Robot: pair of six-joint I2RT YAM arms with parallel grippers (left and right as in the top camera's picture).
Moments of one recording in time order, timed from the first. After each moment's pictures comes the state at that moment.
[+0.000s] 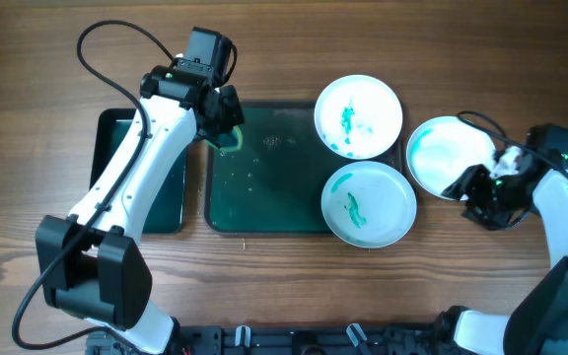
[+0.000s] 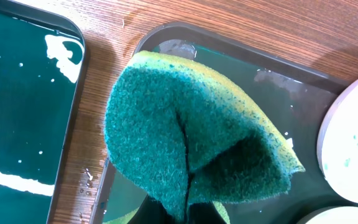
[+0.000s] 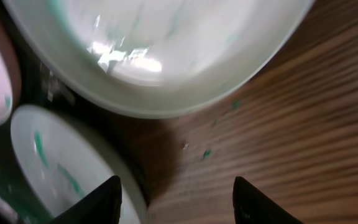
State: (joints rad) left arm -0.29 1.76 1.51 -0.96 -0.06 -0.57; right arm -0.37 1.50 0.92 -0.99 -0.36 0.24
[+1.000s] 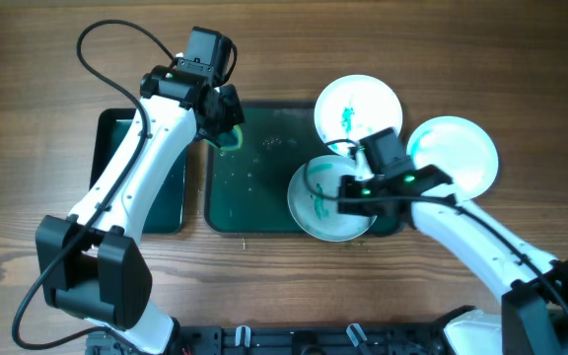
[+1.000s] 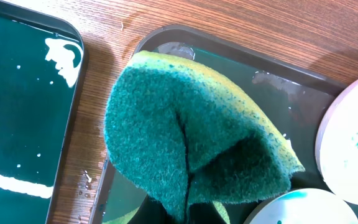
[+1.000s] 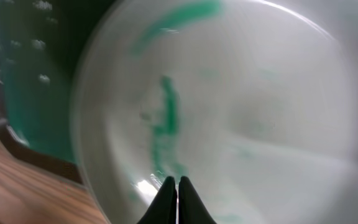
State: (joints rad) left arm -0.29 1.76 1.51 -0.96 -0.06 -0.57; right arm 0.47 1.49 0.82 -0.50 -0.28 0.54
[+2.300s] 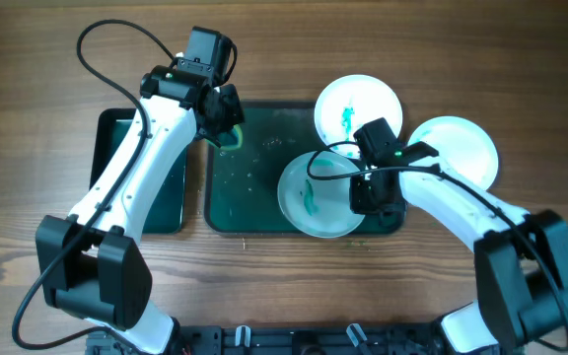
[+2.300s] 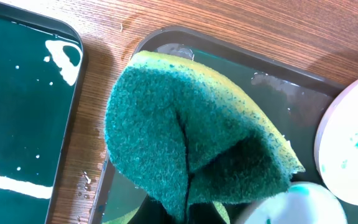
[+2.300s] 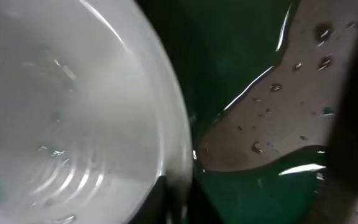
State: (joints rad) left arm -0.29 1.76 1.51 -0.95 -0.06 -0.57; right arm 0.39 1.68 0.93 -0.74 -0.08 0.43
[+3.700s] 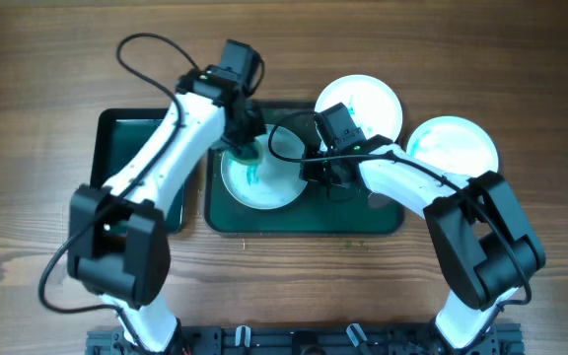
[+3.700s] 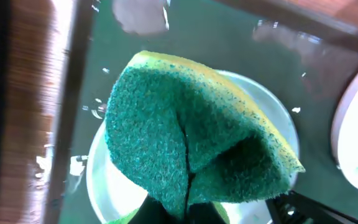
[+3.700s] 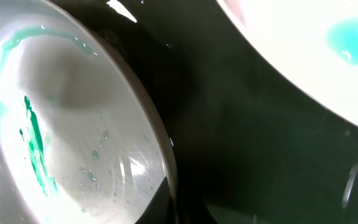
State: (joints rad) left arm -0.37 1.88 1.50 -0.95 -0.01 -0.64; right arm 0.51 1.89 1.06 -0.32 -0.24 0.72
